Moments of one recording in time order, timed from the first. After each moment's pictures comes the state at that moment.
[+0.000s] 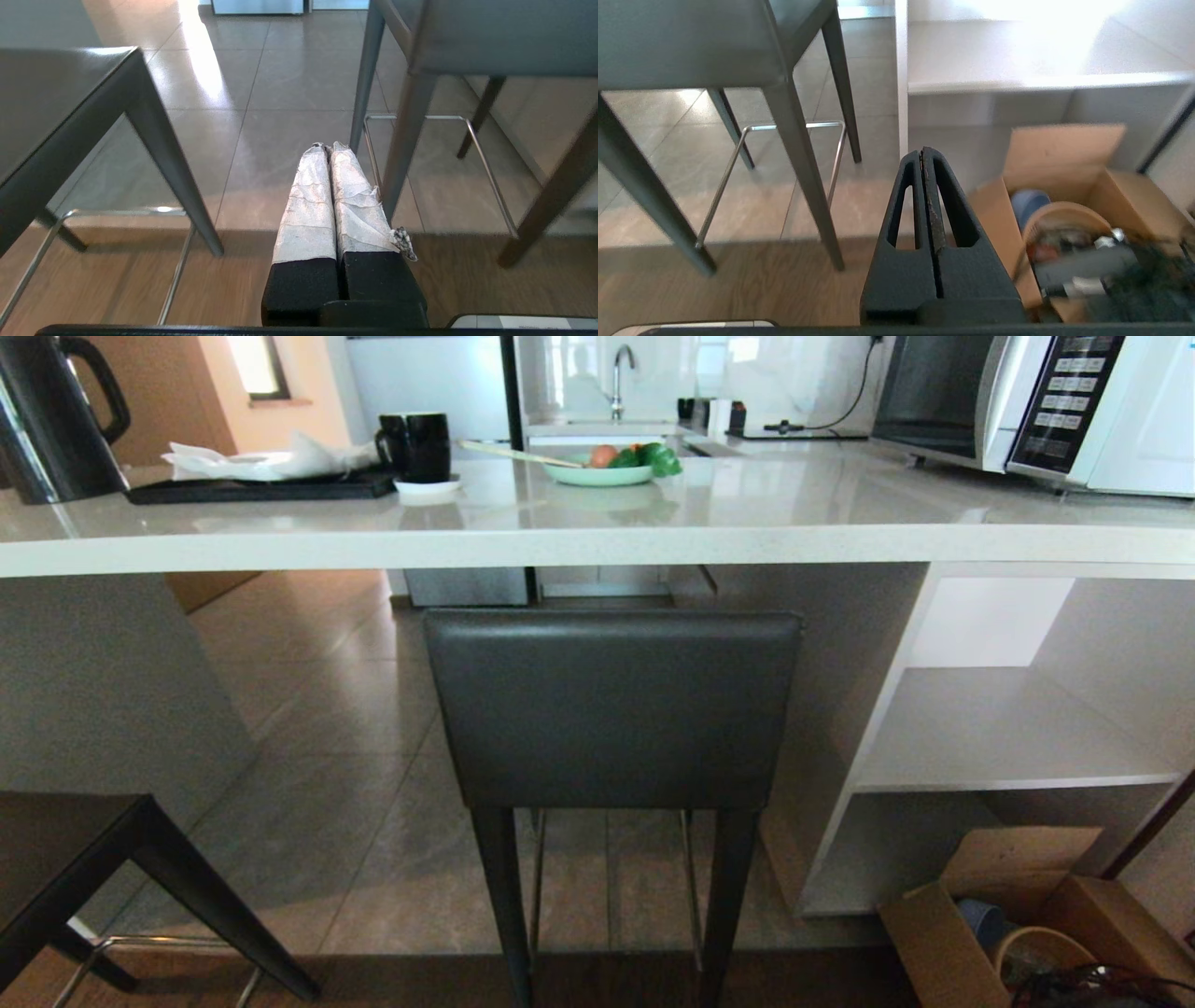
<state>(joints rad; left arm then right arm) 0.00 0.00 0.00 0.01 0.00 0.03 0.00 0.00 0.00 0.01 0.00 0.00</state>
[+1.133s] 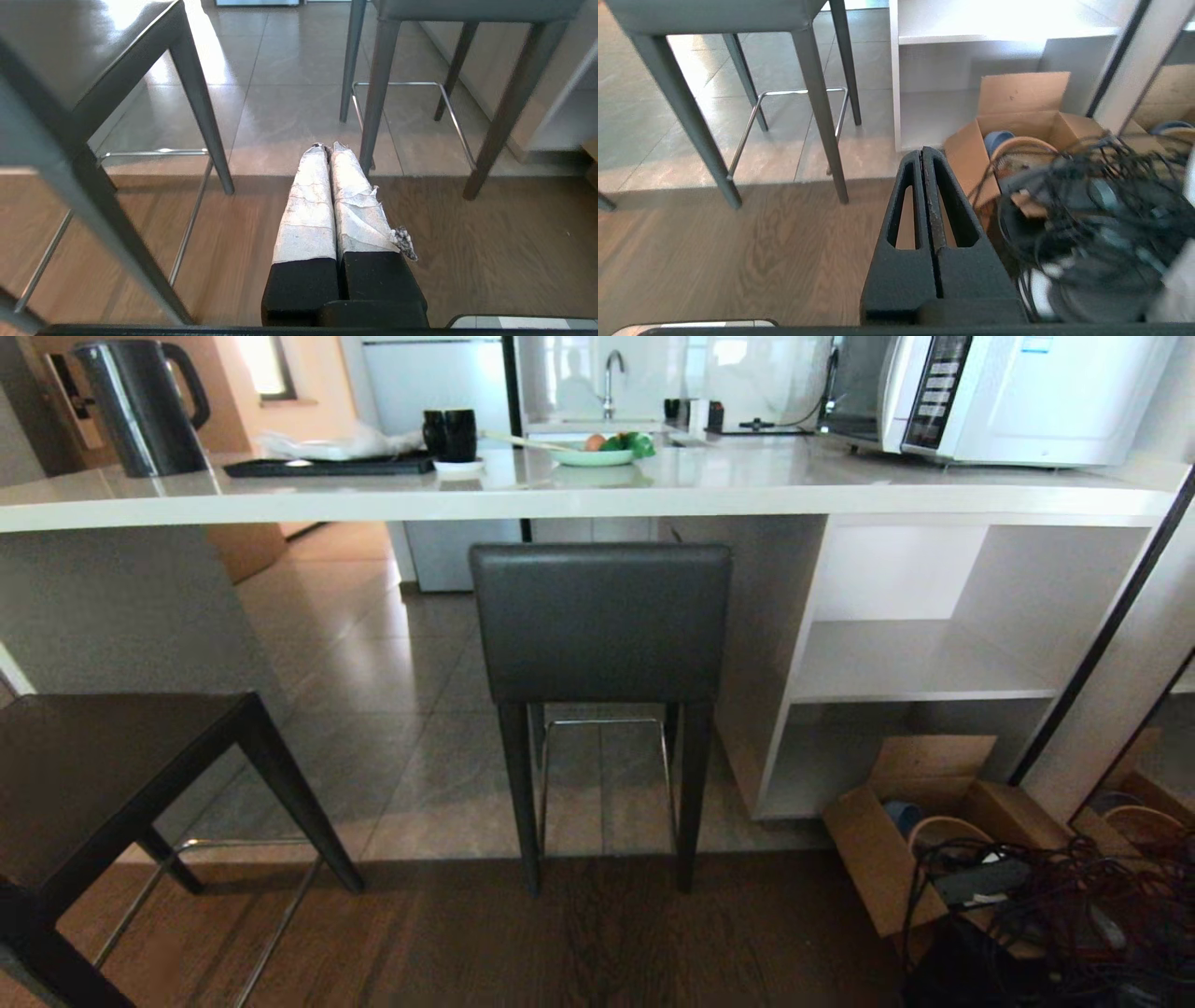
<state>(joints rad) 0.00 0.00 0.00 0.01 0.00 0.02 0.00 0.00 0.00 0.01 0.00 0.00</state>
